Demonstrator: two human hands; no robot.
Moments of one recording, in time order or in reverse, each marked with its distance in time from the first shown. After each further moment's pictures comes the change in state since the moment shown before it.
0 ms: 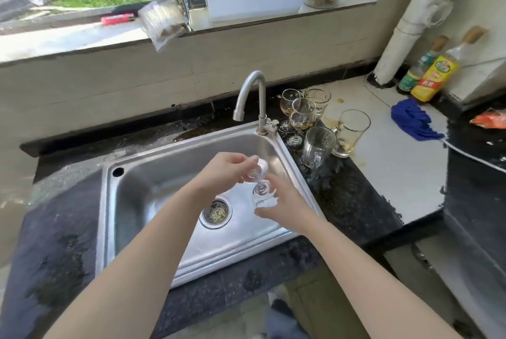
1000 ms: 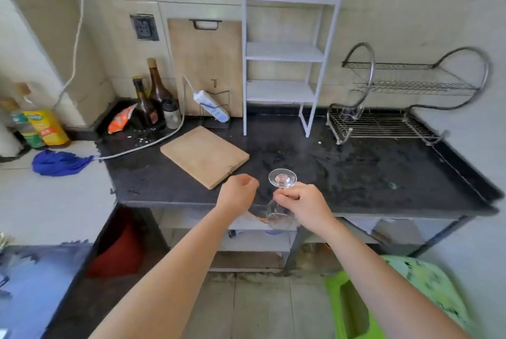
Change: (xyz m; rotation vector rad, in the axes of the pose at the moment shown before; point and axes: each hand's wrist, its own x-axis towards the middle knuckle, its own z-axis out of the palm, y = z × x) left_hand -0.241 0.132 0.556 0.444 -0.783 0.554; right_hand -0.576 0.167 -0.172 0.160 1.274 0.602
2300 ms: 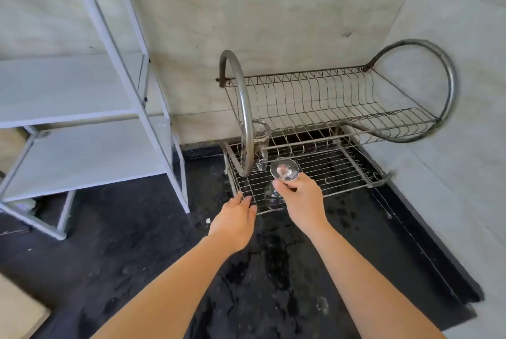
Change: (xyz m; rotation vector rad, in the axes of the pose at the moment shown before) left_hand 0.393 0.186 0.352 0.620 -0.408 0.269; right_hand 0.360 0.259 -0.305 -0.095 0.444 0.172
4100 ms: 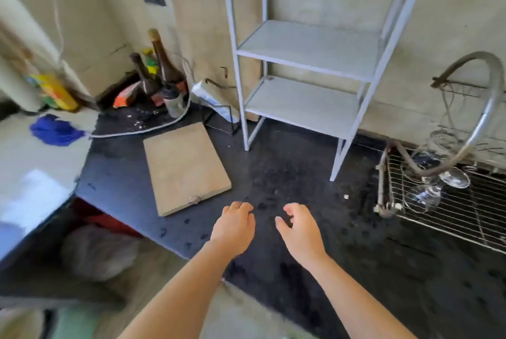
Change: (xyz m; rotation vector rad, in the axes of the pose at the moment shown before) left_hand -0.250 -0.160 -0.007 -0.158 0.351 -0.623; right_hand -0.181 -0.094 0.161 -0.103 -0.700 -0.320
